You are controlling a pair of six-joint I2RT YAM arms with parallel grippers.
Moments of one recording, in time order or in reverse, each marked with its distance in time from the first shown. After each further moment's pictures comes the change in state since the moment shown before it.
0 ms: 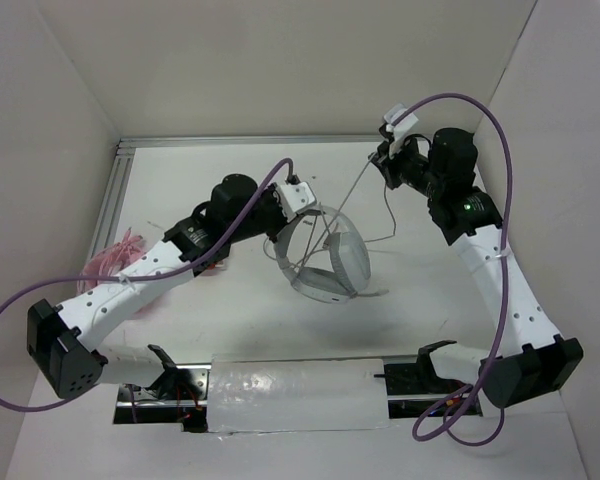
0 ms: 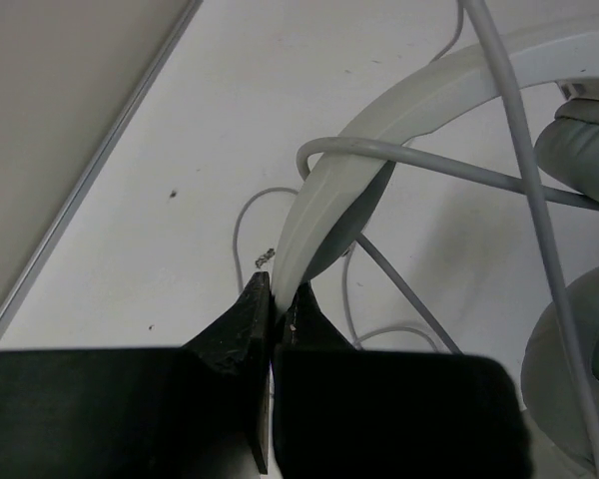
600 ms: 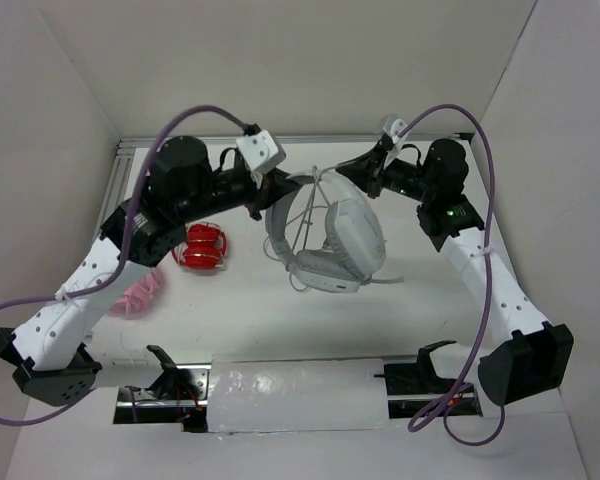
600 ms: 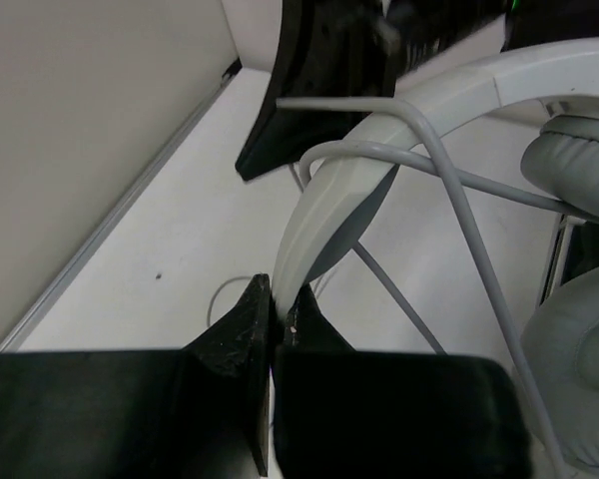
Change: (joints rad) left arm -0.003 -0.090 0.344 -0.235 0.129 -0.171; right arm -0.008 0.017 -0.185 0.377 -0.428 0.242
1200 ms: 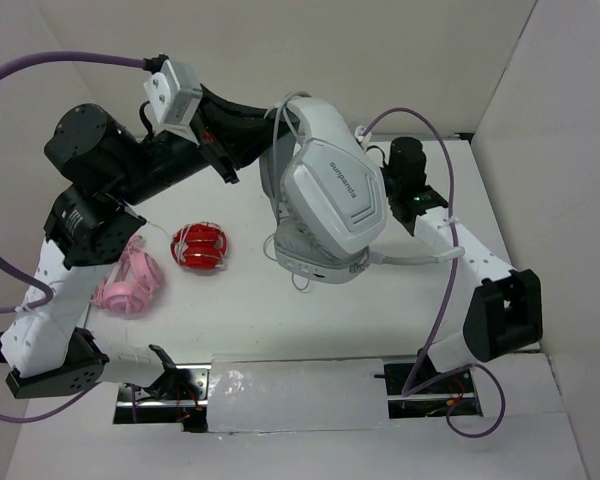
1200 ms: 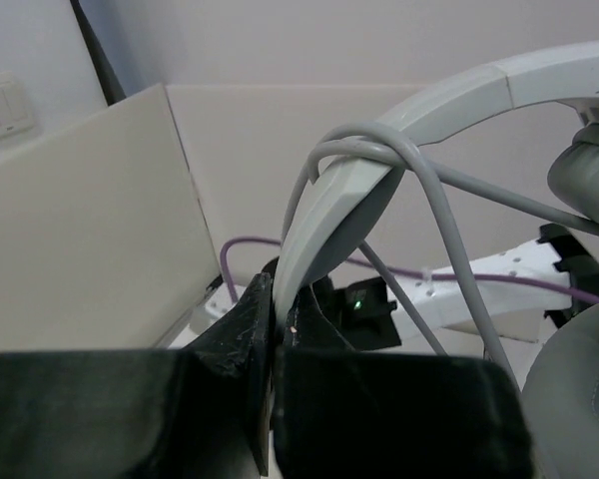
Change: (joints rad) left arm -0.025 0.105 0.501 0.065 0.064 -0.211; right arm 0.058 0.214 0.006 0.055 -0.135 0.071
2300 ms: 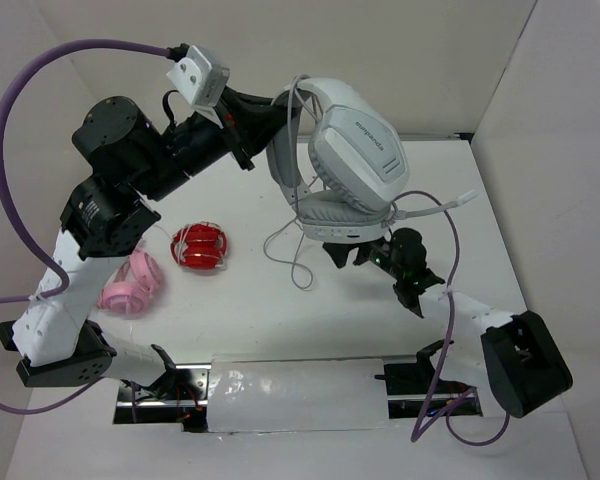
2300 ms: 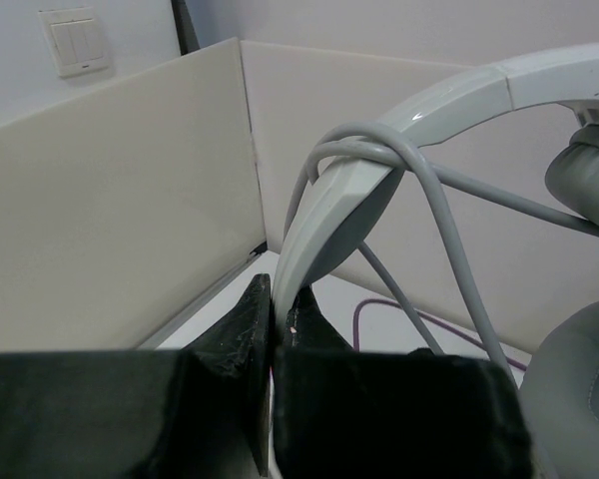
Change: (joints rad) left arm -0.037 0.068 0.074 -0.068 -0.222 0.009; right arm 0.100 -0.278 -0.735 0.504 0.615 0.370
